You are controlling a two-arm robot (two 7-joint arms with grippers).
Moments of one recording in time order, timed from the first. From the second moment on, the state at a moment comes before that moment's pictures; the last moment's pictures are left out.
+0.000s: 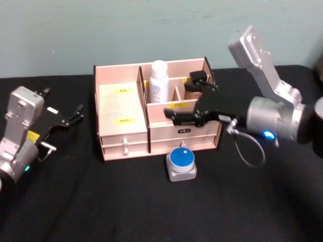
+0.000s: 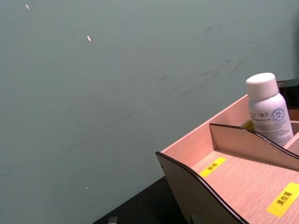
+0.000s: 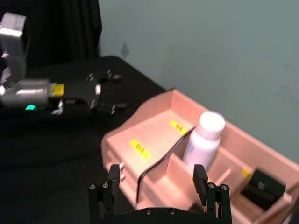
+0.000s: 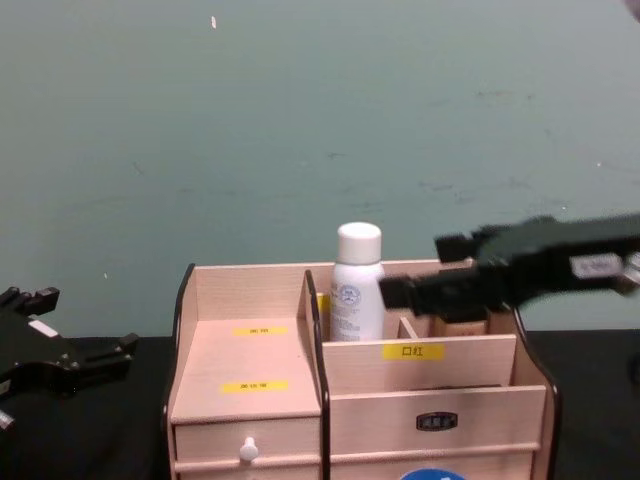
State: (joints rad) left arm -0.20 0.60 0.45 -1.41 -0.25 -0.12 0.03; right arm 0.38 0.56 -0.51 -1.70 0.44 0.39 0.50
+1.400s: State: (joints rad) left arm -0.20 0.60 0.45 -1.41 -0.25 -0.12 0.03; right arm 0.15 0.68 -0.53 -1.78 0.41 0.44 0.44
